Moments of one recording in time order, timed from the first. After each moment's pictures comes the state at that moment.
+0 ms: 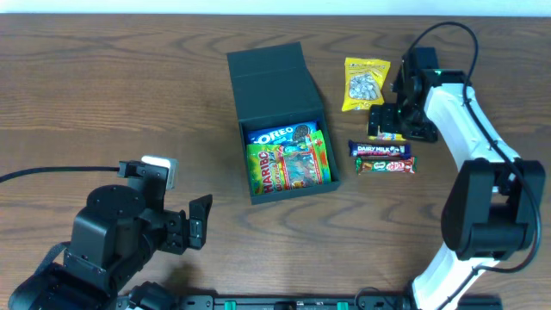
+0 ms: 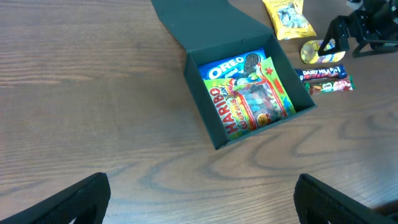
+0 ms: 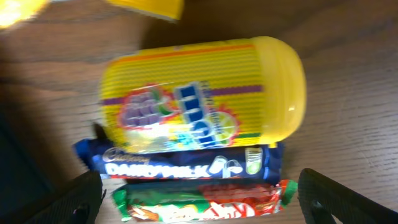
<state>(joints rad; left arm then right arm) -0.45 0.73 1.19 -1.21 -0.01 -0.27 0.01 1.94 1.46 -0.99 0.00 0.17</state>
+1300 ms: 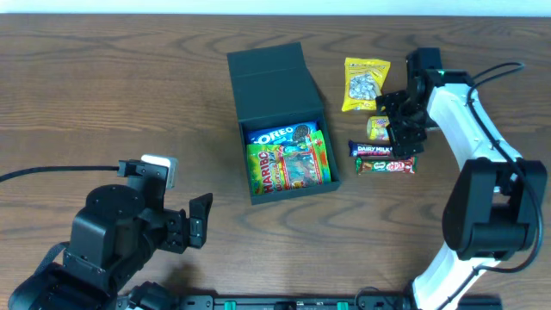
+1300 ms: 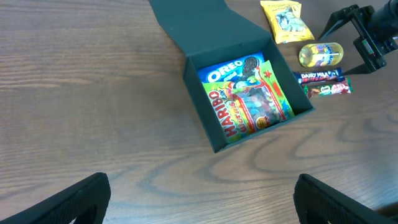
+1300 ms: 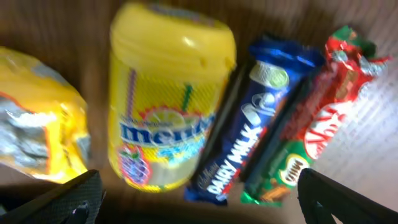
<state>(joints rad) -0.45 0.73 1.19 -1.20 -0.01 -0.27 0.00 1.94 1.46 -0.95 -0.08 1.38</state>
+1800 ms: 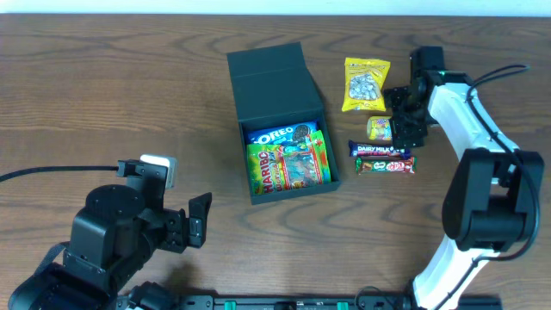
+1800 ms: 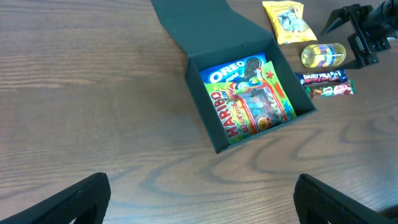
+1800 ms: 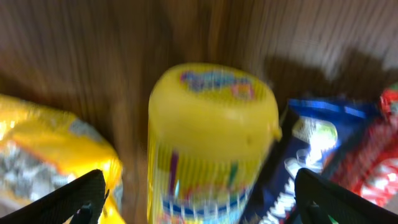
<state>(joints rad) -0.45 0.73 1.19 -1.20 -0.02 -0.27 -0.03 2.00 1.46 -0.84 -0.05 1.44</state>
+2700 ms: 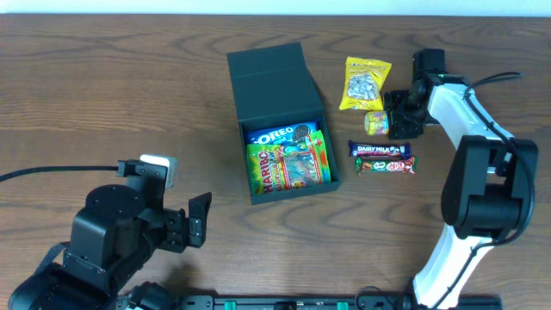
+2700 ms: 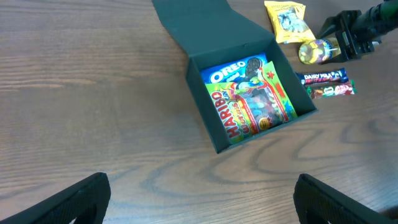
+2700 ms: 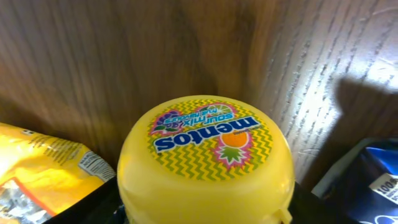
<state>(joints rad) -0.45 0.73 1.19 -1.20 -0.02 -0.27 -0.06 2.08 1.46 -0.73 -0.13 1.45</state>
